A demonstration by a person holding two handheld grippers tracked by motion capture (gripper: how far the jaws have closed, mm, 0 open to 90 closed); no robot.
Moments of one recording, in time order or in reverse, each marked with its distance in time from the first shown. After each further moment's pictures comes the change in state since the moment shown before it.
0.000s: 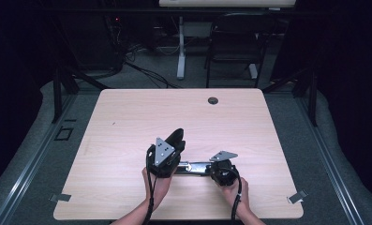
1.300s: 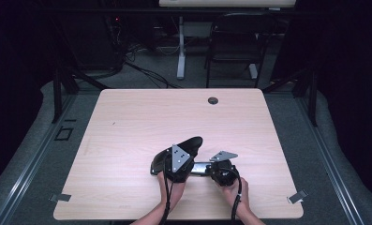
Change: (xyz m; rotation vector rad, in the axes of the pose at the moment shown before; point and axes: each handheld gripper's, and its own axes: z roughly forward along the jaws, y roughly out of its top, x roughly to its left) left arm -0.031 -0.023 0.032 -0.011 -0.014 0.007; right arm 0.001 0.000 0.000 -0.008 0.009 0.011
